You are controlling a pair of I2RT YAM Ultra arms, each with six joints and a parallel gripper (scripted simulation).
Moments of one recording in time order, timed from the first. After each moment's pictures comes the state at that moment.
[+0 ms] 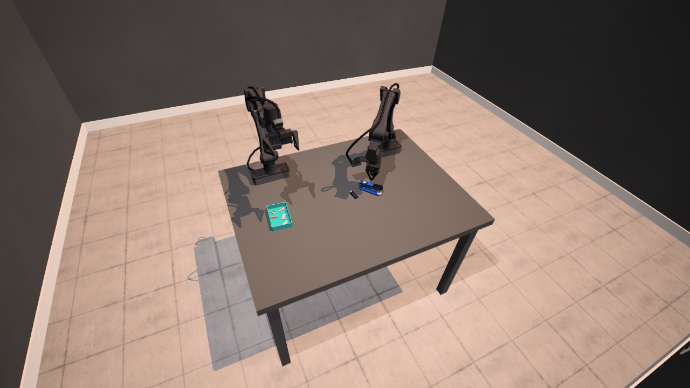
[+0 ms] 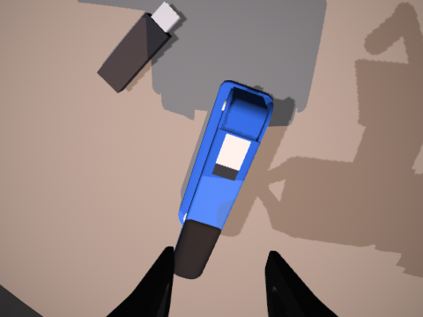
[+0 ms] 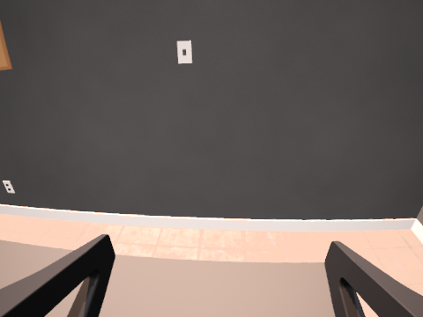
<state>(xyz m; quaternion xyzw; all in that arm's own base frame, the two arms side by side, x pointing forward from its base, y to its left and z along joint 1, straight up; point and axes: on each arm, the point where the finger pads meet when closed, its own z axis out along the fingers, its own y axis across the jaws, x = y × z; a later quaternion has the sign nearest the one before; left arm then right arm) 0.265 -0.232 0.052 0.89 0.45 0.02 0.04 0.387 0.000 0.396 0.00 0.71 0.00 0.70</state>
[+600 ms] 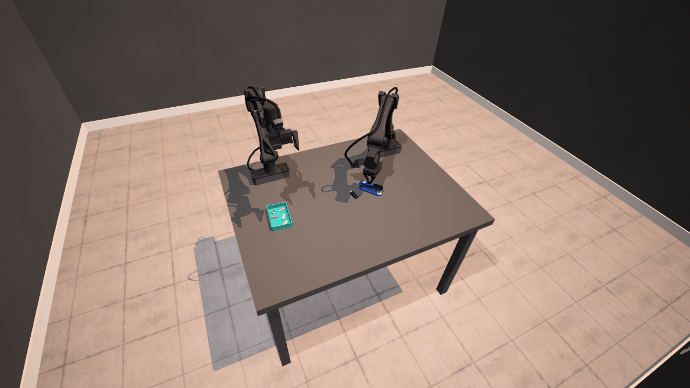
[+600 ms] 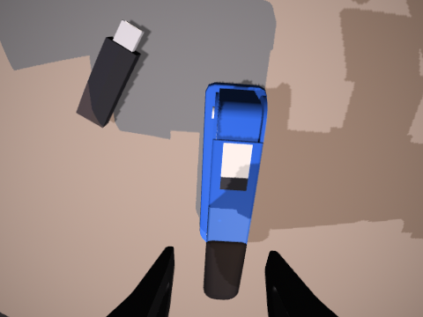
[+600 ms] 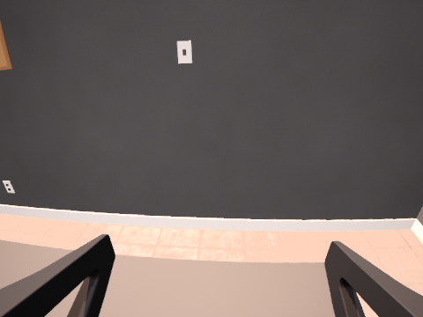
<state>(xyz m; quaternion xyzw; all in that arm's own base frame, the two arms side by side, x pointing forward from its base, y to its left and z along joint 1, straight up) 0.275 -0.240 0.039 0.94 0.34 0.01 0.01 0.387 0.000 0.396 0.00 0.71 0.00 0.70</state>
